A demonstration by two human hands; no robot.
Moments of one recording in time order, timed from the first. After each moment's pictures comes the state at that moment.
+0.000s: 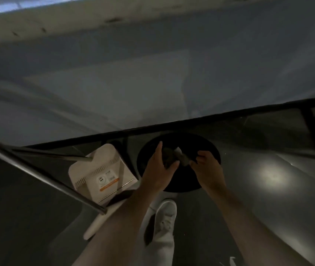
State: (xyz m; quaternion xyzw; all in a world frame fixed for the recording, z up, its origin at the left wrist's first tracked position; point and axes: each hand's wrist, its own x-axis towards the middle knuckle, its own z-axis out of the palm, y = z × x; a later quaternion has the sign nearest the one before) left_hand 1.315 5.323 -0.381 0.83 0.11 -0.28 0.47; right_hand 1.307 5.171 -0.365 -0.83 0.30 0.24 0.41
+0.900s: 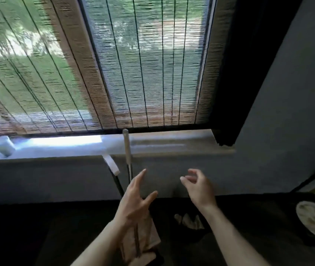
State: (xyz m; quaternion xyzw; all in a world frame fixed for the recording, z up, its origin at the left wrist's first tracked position) left_hand 1.191 5.489 0.043 0.90 -0.01 0.01 0.43; right_hand 1.221 5.287 0.064 -0.82 0.13 0.03 0.56
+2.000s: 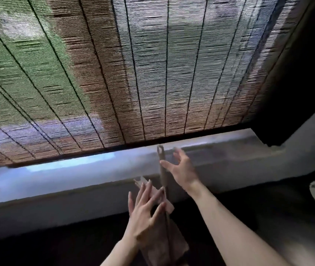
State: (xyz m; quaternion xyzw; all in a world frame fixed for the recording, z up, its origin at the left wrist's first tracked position) left_hand 1.314 5.671 -0.017 0.94 -0.10 -0.10 0.31; right_hand 1.392 5.520 0.047 -0.80 0.12 0.06 0.59
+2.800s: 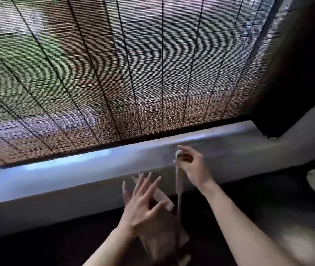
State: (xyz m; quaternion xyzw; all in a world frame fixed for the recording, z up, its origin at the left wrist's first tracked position) left_hand 1.329 5.681 -0.009 0.96 -0.16 -0.10 0.22; right_hand 1.389 5.490 0.037 -0.77 0.12 -0.01 0.63
